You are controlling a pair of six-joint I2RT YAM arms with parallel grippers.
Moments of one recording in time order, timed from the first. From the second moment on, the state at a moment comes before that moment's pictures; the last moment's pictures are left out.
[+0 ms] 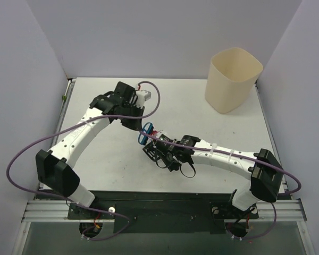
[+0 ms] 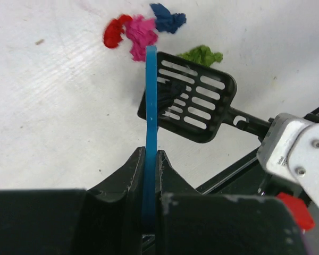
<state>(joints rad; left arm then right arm) -0.55 1.59 1.54 -0.98 0.20 -0.06 1.06 1.54 1.12 -0.79 0.20 0.32</state>
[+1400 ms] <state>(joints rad) -0.21 1.08 0.93 -0.46 0.16 -0.17 0.25 1.75 2.23 -1.33 0.12 0.36</state>
